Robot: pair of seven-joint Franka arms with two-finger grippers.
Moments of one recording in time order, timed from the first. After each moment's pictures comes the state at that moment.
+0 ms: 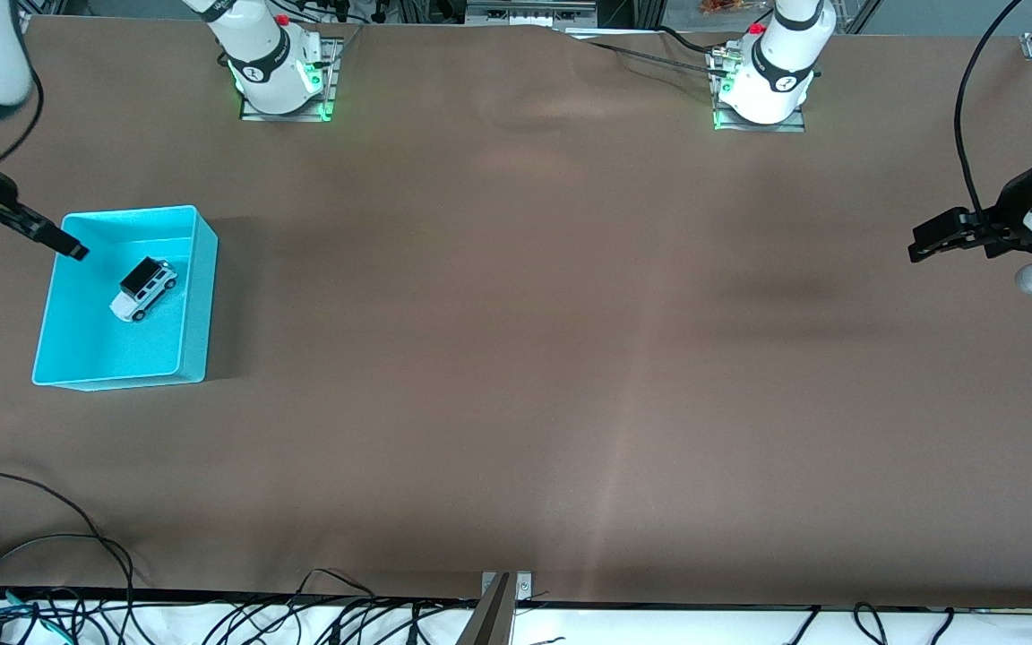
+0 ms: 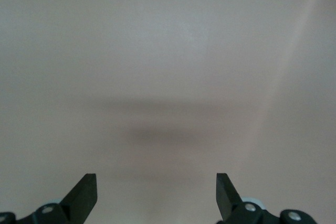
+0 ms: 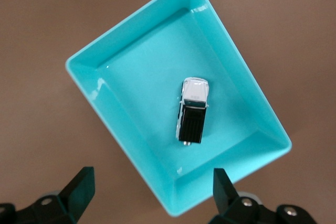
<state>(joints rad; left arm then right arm) -0.02 0.12 0.03 -1.50 -0.02 1.53 -0.08 -0.02 -0.10 -0.22 -2.08 -0.02 1.98 0.24</state>
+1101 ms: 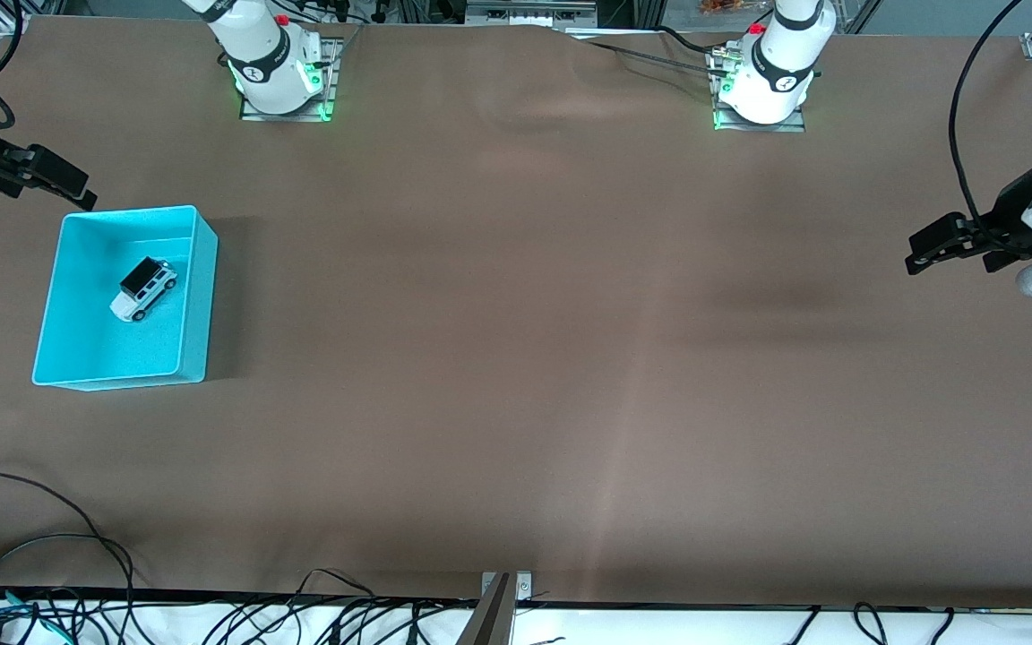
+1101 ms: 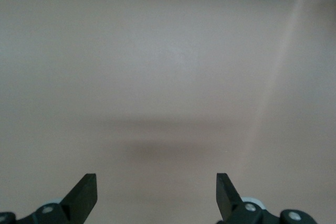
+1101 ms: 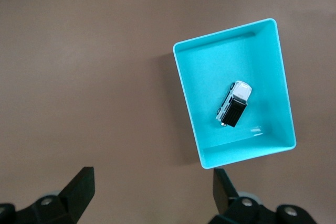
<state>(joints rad) -0.04 0.12 0.03 -1.49 -0.02 1.62 -0.08 -0.02 -0.07 0.00 -1.68 0.01 1.59 0.10</state>
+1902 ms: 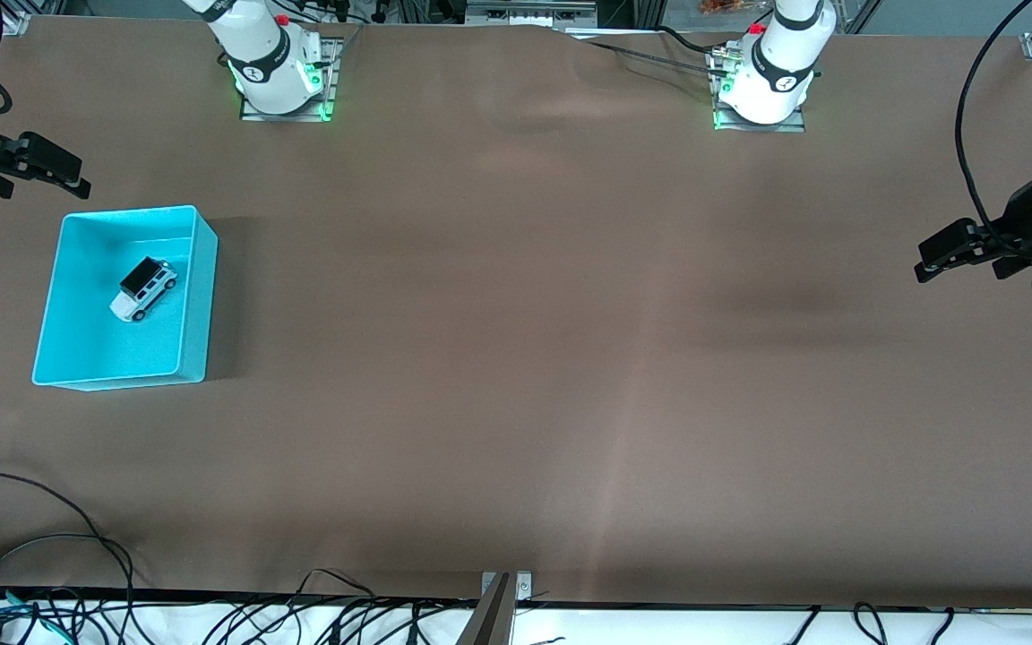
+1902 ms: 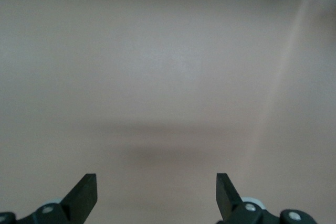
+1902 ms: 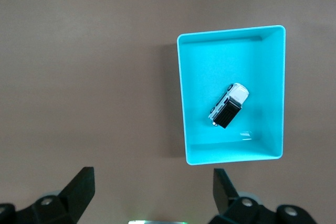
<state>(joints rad) -0.04 0.12 0.04 -1.49 -0.02 1.64 -0.08 -0.03 -0.06 -0.01 -1.68 0.01 1.56 -0.03</state>
